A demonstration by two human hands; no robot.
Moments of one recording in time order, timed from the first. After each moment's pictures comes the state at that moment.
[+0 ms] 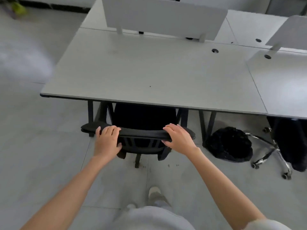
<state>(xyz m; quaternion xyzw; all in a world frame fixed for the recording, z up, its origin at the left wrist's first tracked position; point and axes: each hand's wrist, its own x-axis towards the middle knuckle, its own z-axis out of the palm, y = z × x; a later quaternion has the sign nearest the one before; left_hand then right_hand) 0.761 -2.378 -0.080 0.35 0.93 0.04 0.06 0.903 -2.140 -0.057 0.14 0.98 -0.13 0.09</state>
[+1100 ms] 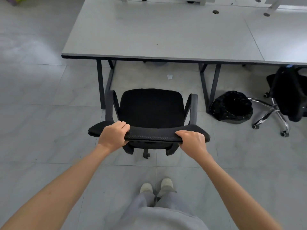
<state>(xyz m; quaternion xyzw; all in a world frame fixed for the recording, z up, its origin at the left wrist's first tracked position) 0.928 -2.561 -0.082 0.54 0.84 0.04 -0.02 1.127 -2.341 -0.089 0.23 0.97 -0.10 0.04</state>
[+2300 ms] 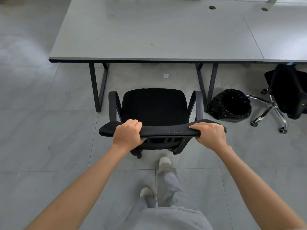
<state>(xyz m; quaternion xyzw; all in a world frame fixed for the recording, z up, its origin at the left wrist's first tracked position) 0.927 -2.483 -0.076 0.51 0.86 0.07 -0.03 1.123 -2.256 -0.084 0.22 0.97 -0.06 -0.07</state>
